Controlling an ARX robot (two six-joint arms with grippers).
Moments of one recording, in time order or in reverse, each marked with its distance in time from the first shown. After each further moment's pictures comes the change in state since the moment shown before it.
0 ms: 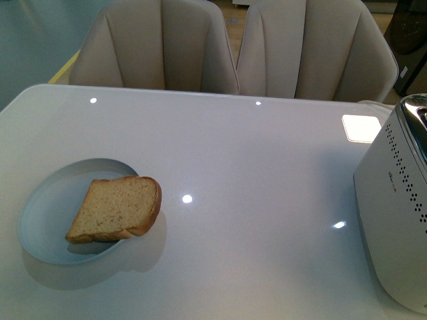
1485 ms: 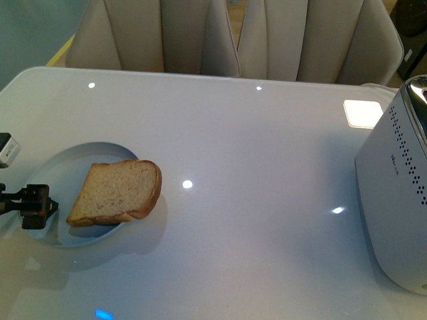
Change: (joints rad) left arm 0.089 1.706 0.532 0.893 -0.210 0.443; right arm 0.000 0.000 0.000 0.000 0.000 0.000
